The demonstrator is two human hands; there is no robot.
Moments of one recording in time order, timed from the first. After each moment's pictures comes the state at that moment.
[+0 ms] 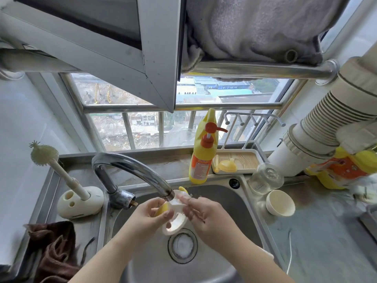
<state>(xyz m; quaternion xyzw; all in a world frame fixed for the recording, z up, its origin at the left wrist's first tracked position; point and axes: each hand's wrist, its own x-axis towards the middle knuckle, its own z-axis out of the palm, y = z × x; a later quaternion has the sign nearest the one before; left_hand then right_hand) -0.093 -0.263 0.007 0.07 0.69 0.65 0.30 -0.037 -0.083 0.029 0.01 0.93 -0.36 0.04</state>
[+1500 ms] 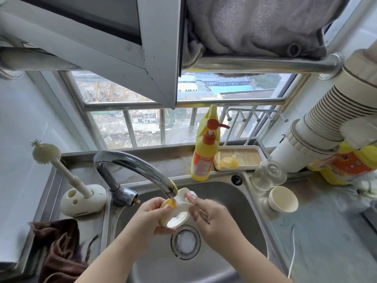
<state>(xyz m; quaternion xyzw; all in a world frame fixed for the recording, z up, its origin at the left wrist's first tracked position) -0.088 -0.257 0.014 -0.08 0.61 0.70 0.36 -0.025 -0.084 0.013 0.06 0.91 -0.42 0.01</state>
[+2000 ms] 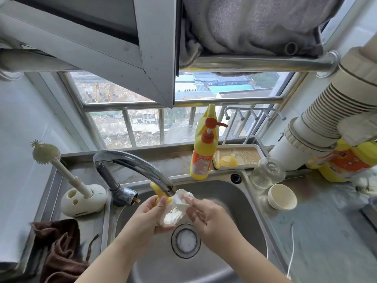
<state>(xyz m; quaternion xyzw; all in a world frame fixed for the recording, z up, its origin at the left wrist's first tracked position) -0.083 -0.255 0.019 -0.11 0.57 0.75 0.33 -0.023 -0.089 0.011 0.05 0.91 -0.41 0.03</state>
